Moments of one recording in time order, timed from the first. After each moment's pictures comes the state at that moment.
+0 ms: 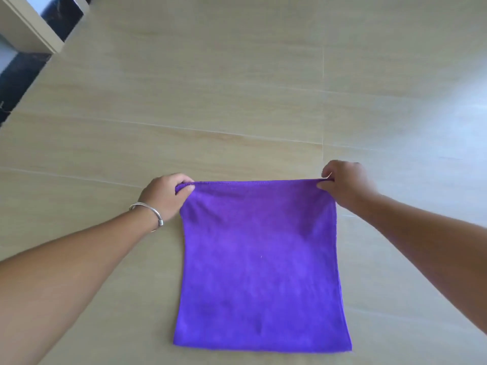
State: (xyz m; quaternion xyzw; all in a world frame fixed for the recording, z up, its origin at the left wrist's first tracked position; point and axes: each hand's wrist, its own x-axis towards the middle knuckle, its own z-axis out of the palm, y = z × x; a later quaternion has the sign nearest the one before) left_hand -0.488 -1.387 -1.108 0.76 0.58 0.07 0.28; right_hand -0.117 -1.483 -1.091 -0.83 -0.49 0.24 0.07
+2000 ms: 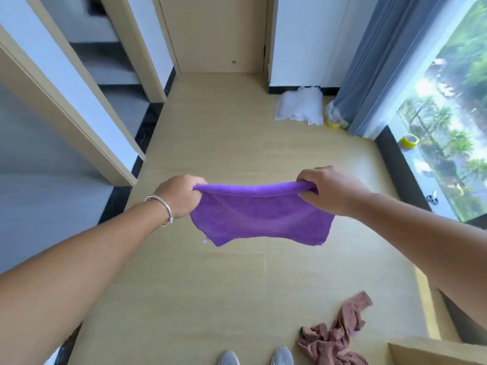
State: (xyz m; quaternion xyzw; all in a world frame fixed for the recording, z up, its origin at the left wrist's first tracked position) left_hand -0.420 -1.489 -0.276 0.83 0.49 0.02 0.27; right_hand -0.119 -1.631 -0.253 -0.73 -0.67 0.12 0.05
